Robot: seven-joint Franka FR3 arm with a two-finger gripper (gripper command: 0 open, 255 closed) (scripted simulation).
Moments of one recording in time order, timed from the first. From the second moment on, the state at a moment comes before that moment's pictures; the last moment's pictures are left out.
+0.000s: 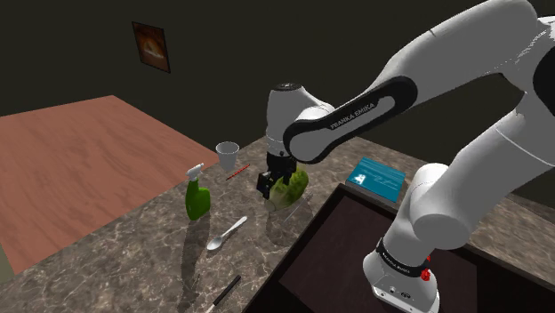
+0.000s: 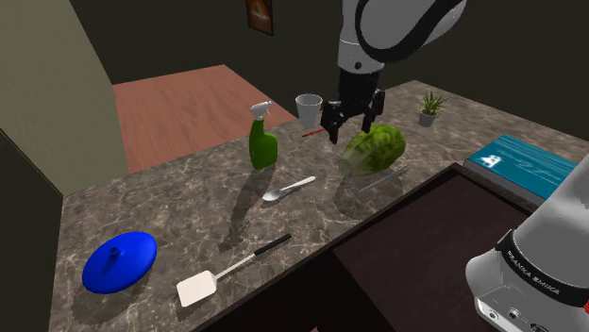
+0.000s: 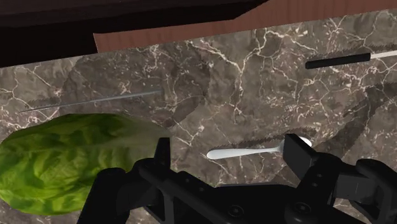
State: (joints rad) arm 0.14 -0.30 0.16 -2.63 0.02 2.32 0.37
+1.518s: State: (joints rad) arm 0.36 0.59 0.10 -2.10 -0.45 2.78 0.85
